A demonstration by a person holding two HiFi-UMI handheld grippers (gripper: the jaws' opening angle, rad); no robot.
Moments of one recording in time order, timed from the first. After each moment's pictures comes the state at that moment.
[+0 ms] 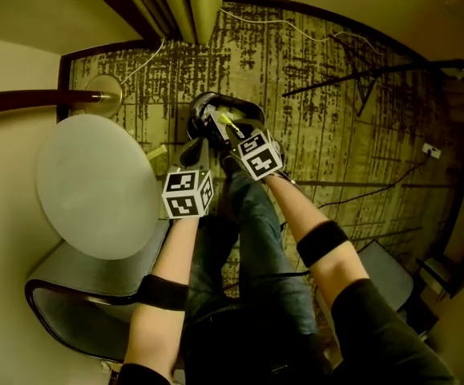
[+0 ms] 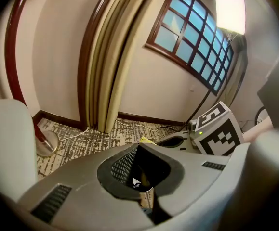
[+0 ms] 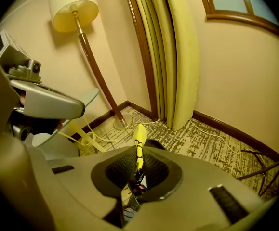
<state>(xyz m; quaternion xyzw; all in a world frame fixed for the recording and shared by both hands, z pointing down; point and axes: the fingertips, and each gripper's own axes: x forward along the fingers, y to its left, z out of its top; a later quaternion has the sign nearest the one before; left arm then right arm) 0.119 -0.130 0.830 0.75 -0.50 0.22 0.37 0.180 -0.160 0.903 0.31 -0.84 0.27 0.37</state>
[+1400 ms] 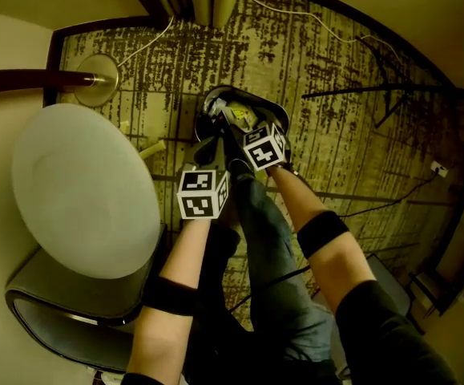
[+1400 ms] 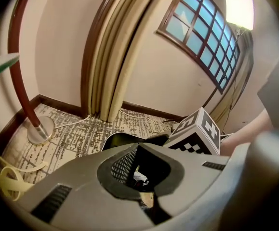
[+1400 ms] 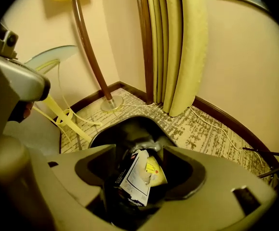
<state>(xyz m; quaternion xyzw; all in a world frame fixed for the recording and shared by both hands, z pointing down) 0.103 -0.142 0.965 0.74 -0.50 0.22 0.40 0.166 -0.190 1.074 0.32 -0.80 0.25 0.45</state>
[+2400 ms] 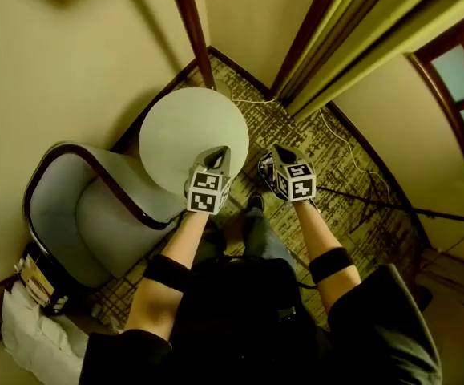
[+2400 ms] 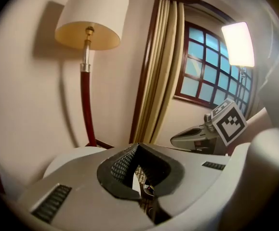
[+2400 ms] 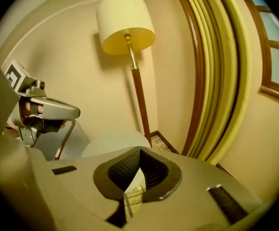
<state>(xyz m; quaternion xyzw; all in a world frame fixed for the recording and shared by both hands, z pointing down) -0.080 0.017 0.506 0.66 -0.70 0.13 0.27 0.016 -0.085 0.573 0.18 -0.93 0.14 0.30</state>
